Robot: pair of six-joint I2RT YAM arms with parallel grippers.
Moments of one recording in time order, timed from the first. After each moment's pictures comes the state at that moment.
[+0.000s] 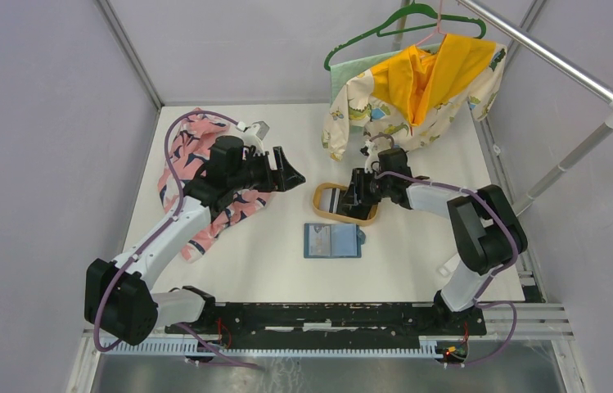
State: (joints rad) left arm -0.41 1.24 0.95 -0.19 0.42 -0.49; right arm 0.37 1.71 0.89 0.03 -0.46 0.34
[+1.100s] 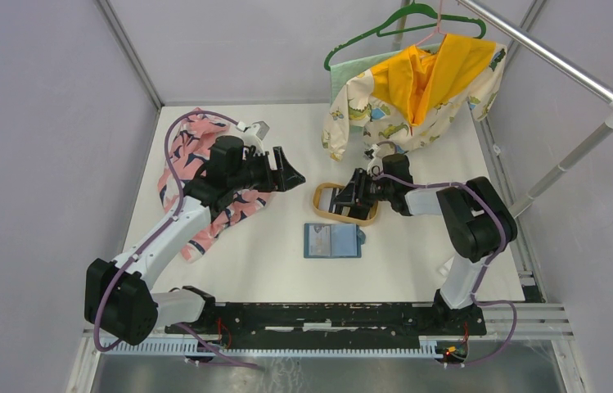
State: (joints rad) left arm -0.41 1.24 0.95 -0.19 0.42 -0.49; right arm 0.34 1.82 0.80 0.37 -0.70 0.68
